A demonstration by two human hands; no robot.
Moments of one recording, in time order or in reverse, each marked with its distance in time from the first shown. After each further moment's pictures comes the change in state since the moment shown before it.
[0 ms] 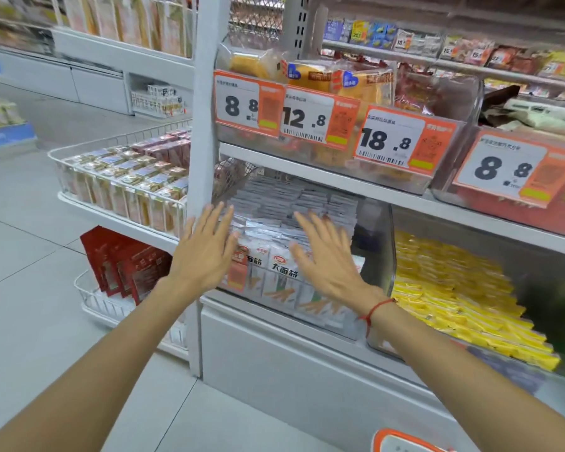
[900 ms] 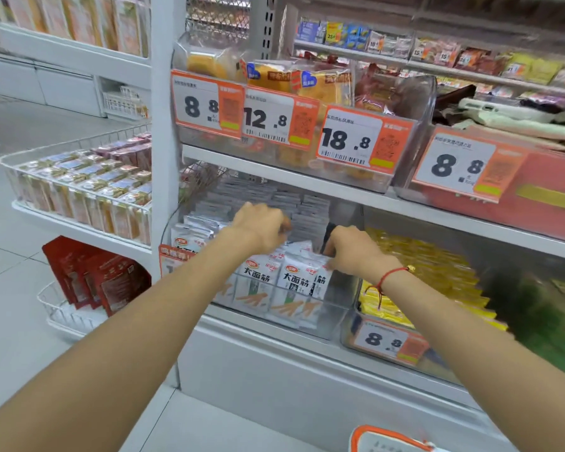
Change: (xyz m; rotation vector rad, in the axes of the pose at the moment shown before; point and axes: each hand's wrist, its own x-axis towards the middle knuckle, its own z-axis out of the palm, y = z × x) left_hand 0.069 0.117 -0.024 0.115 -0.213 0.306; right_hand 0.006 0.055 -0.056 -0.241 -0.199 0.245
